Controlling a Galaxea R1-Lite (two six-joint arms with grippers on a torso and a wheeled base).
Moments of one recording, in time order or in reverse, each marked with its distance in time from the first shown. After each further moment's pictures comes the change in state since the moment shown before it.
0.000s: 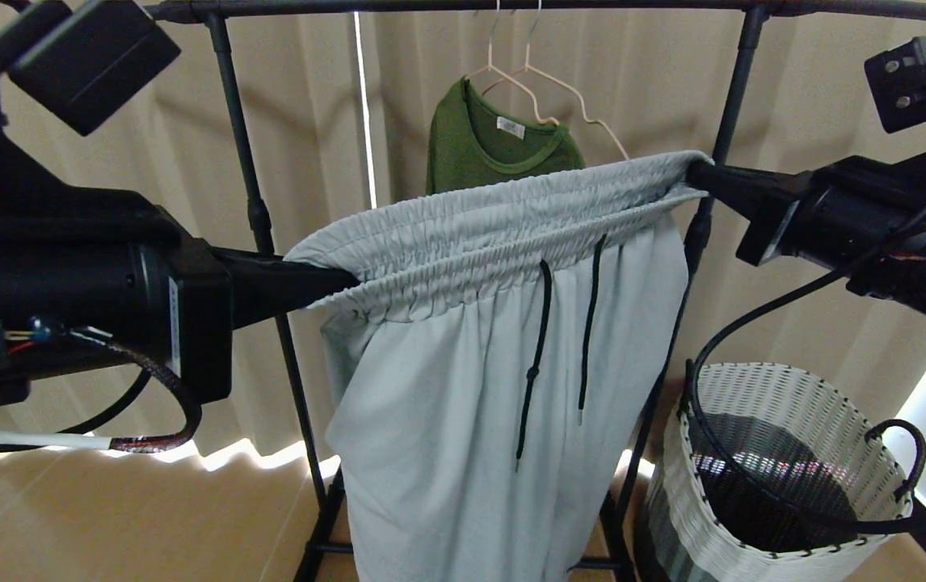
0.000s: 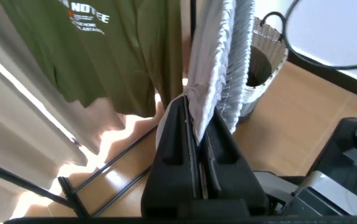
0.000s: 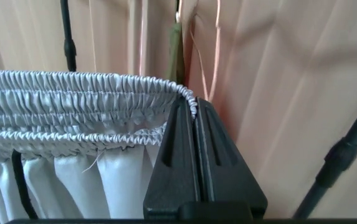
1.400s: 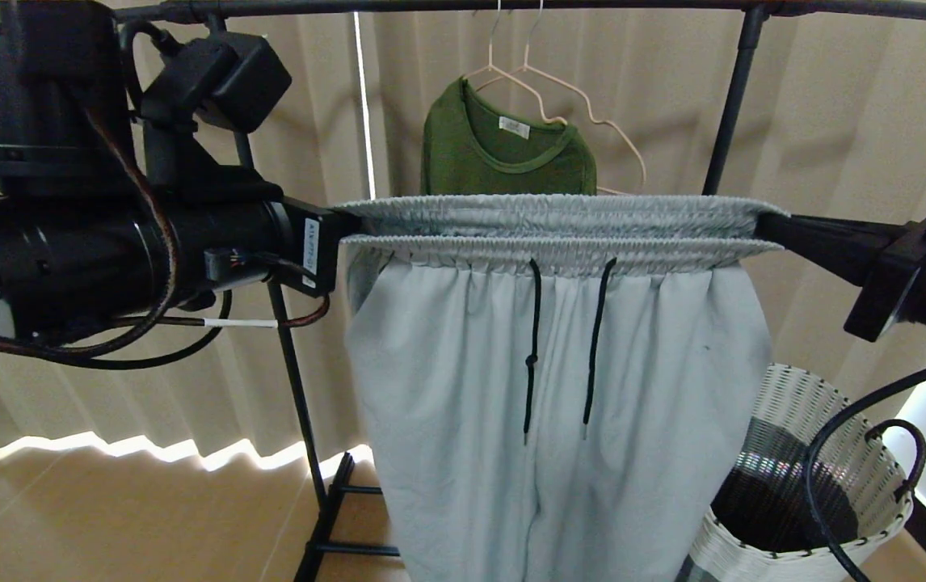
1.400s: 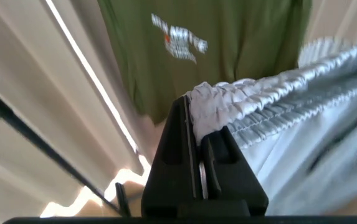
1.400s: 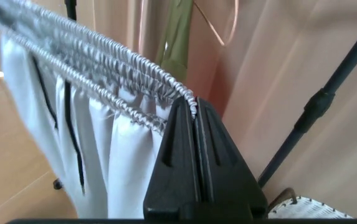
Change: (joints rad) left arm 0.098 0.204 -0.030 -0.260 0.227 0.055; right arm -0.016 -0.232 0.109 0.239 0.015 -0.068
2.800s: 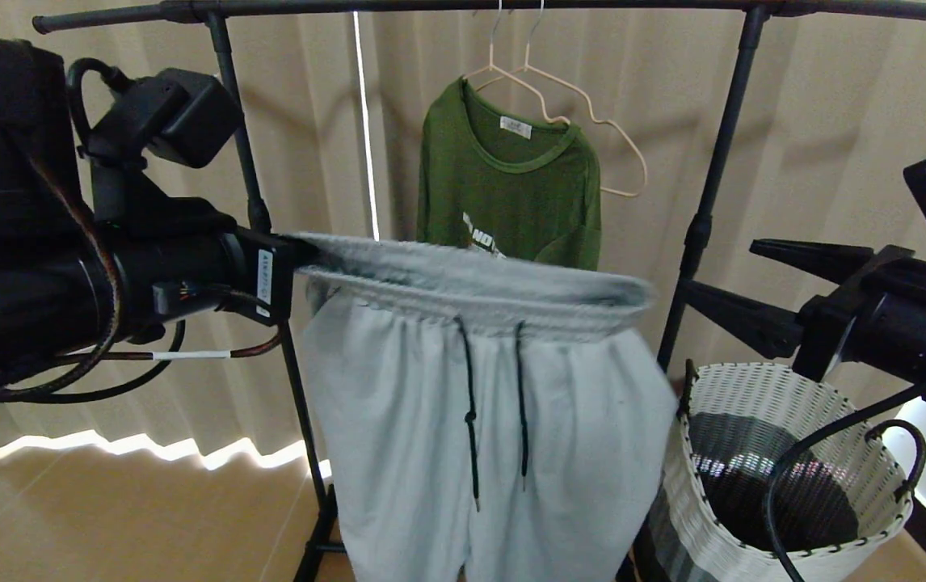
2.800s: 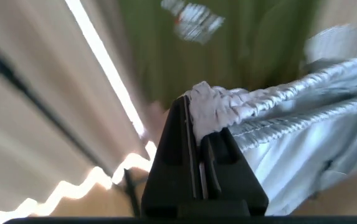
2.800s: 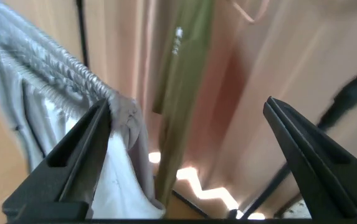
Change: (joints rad) left arm 0.059 -0.066 0.110 0.000 0.019 0.003; right arm 0.046 0.055 0.115 -0.124 0.003 0.006
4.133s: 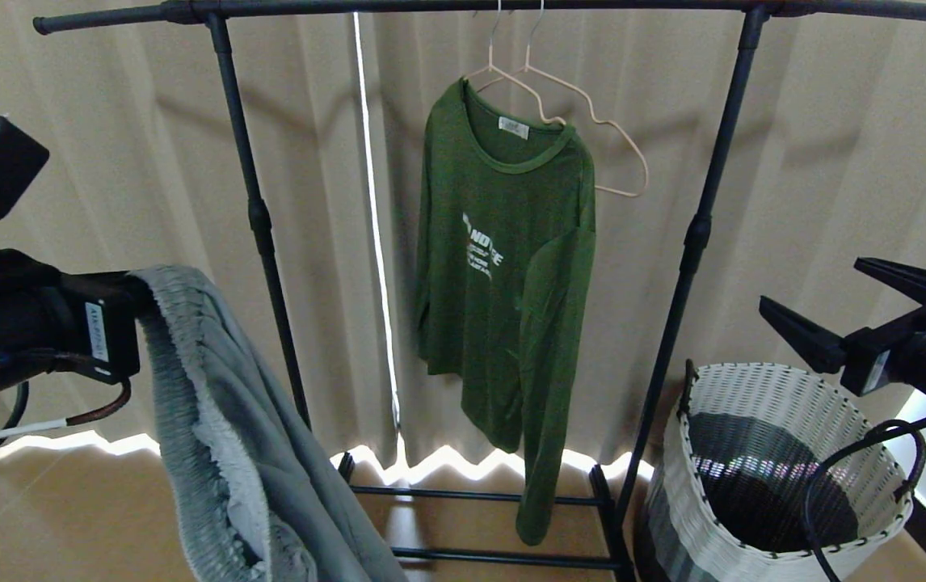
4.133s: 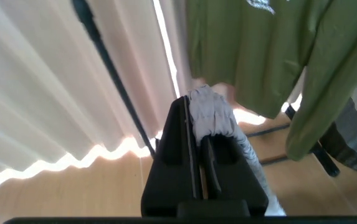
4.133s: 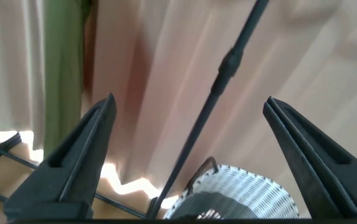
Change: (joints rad) left arm 0.174 -0.248 0.223 0.002 -0.002 0.015; right arm -0.259 0.020 0.259 -0.347 -0.063 -0.183
